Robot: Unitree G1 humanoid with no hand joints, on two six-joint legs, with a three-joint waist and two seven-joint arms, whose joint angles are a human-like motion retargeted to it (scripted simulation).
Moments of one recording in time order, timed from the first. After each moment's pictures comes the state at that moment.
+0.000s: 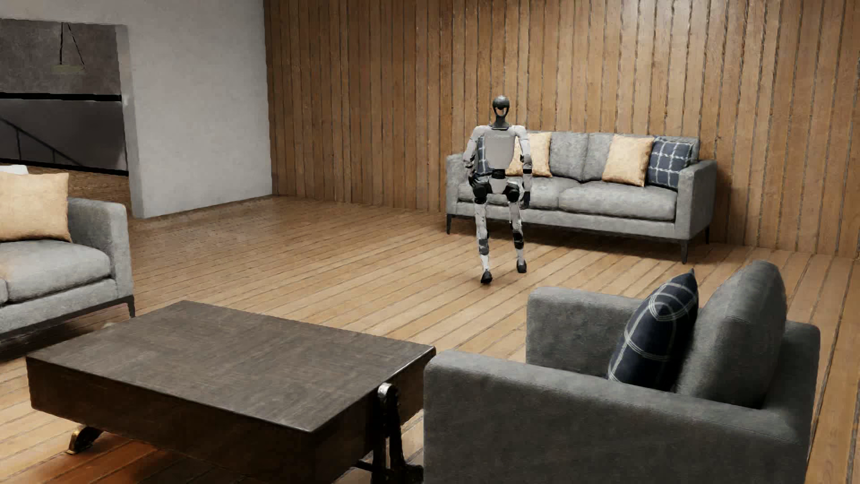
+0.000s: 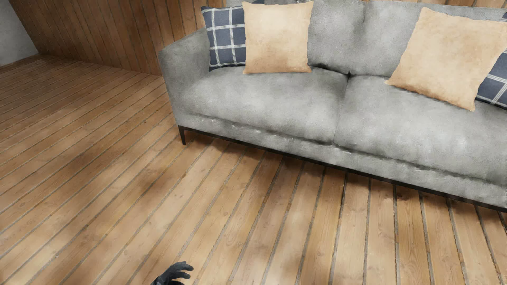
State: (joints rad) body 0.16 -0.36 -0.24 -0.12 -0.26 -0.09 0.00 0.00 0.00 0.68 0.48 0.27 0.60 -0.29 -0.23 0.39 -0.31 0.00 0.00 -0.31 0.47 0.42 0.90 0.00 0.00 0.00 0.00 0.00 0.00
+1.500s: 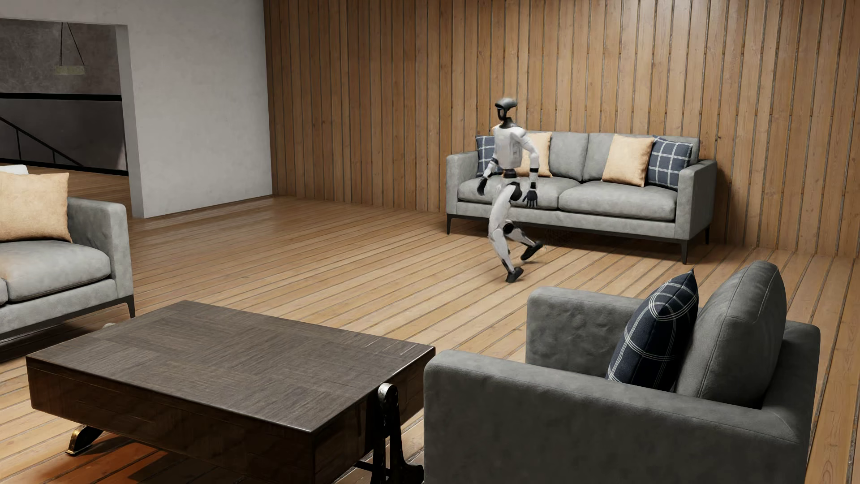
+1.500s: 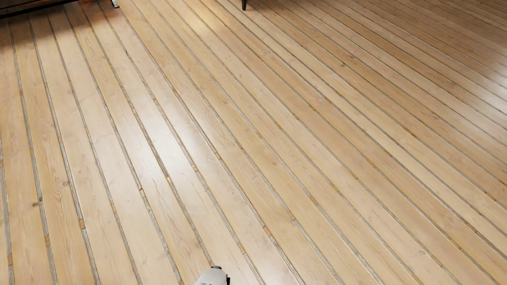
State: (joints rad) body -0.53 0.15 0.15 0.07 -0.32 -0.07 0.00 0.00 0.08 0.91 0.75 0.46 0.35 0.30 -0.22 0.33 -0.42 0.00 0.00 -0.51 0.27 0.87 0.56 0.00 0.00 0.00 0.00 0.00 0.00
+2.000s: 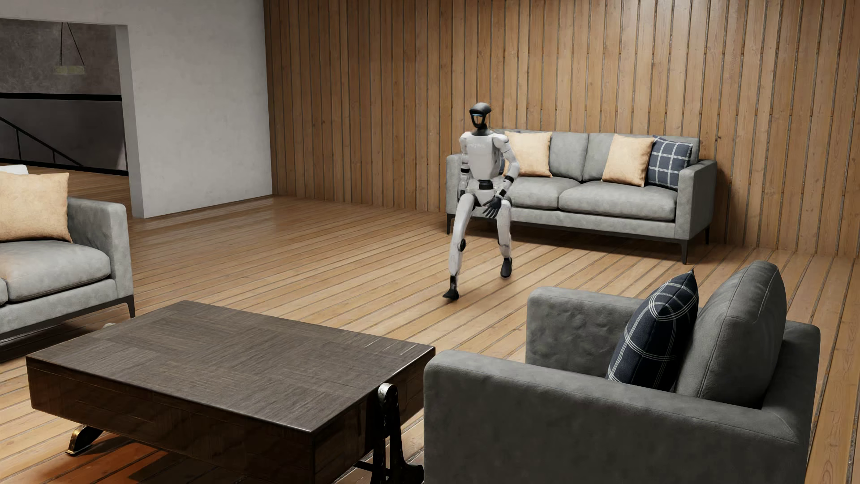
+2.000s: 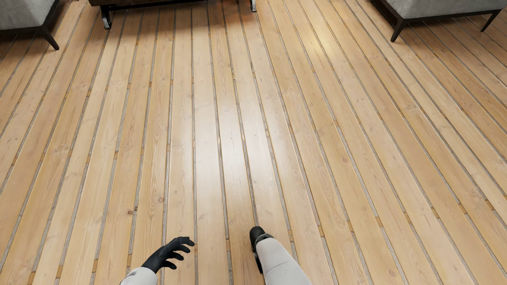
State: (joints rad) body 0.44 -0.75 -0.46 -0.09 -0.14 -0.03 0.00 0.00 0.09 0.37 0.62 0.06 0.51 -0.43 -0.22 0.48 -0.44 0.00 0.00 -0.42 0.44 0.52 0.97 0.00 0.00 0.00 0.00 0.00 0.00
